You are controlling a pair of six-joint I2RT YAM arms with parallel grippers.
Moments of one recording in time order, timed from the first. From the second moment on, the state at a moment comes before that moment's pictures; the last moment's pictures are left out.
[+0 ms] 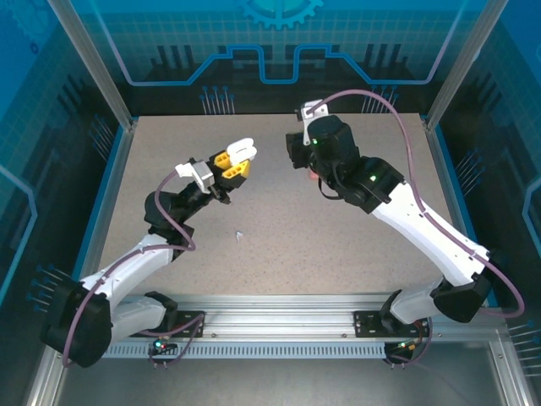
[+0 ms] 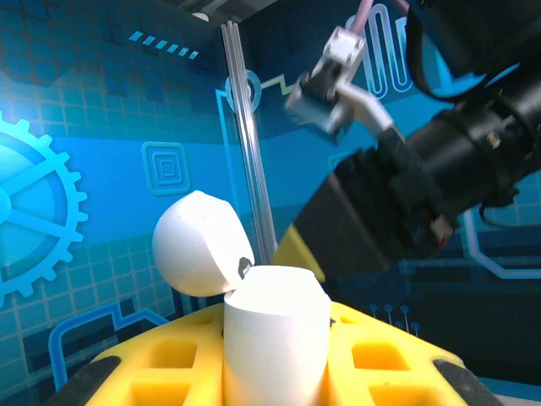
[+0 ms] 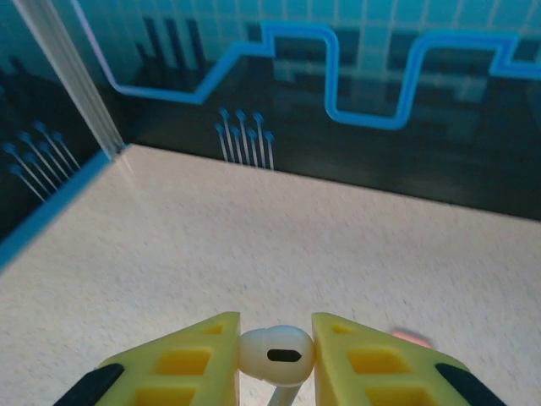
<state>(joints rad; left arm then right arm) -0.38 1.12 0.60 1.07 0.53 -0.10 0.80 1.41 1.64 -0.61 0.39 0.25</state>
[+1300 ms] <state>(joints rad) -0.41 1.16 0.61 1.04 0.53 -0.08 0.80 1.31 1.36 -0.10 -0.11 0.02</state>
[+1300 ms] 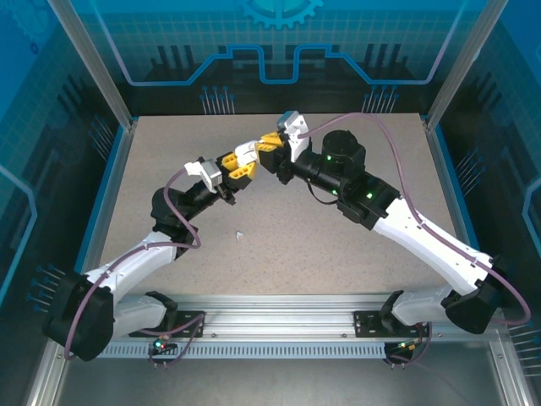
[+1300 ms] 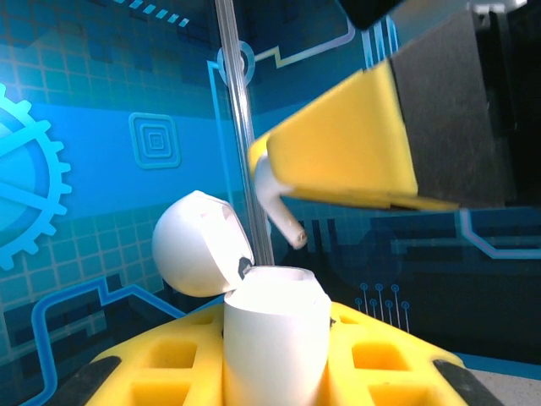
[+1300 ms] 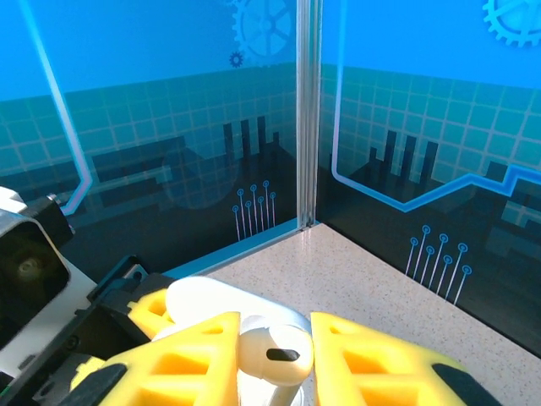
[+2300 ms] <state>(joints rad) -0.41 1.18 0.62 1.04 0.51 -0.09 0.80 1.32 1.33 -0.02 -0.12 -0.02</state>
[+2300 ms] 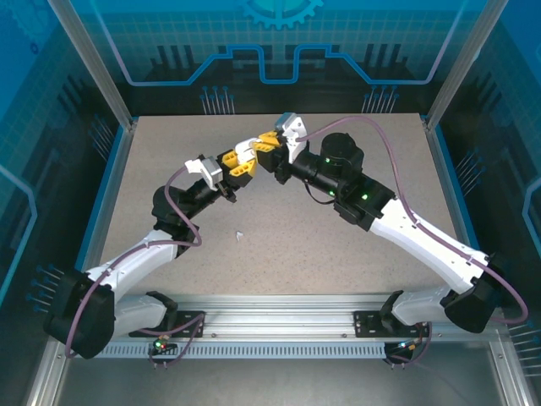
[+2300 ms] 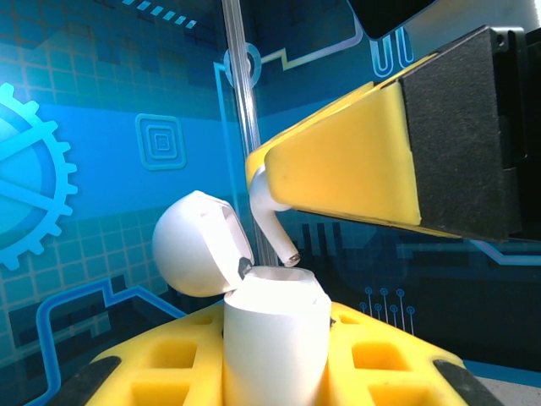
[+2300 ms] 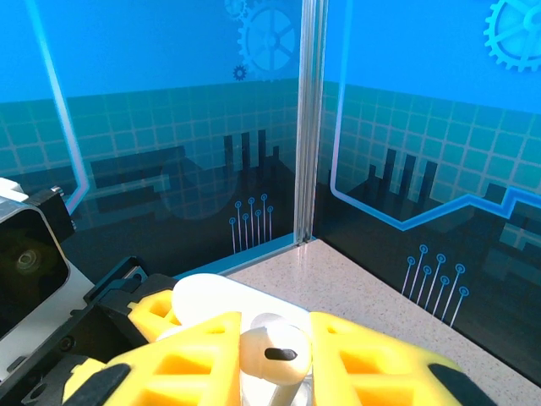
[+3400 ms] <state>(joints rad) -0.42 1.18 0.62 1.04 0.46 -0.10 0.78 1.34 1.30 0.02 -0.15 0.01</state>
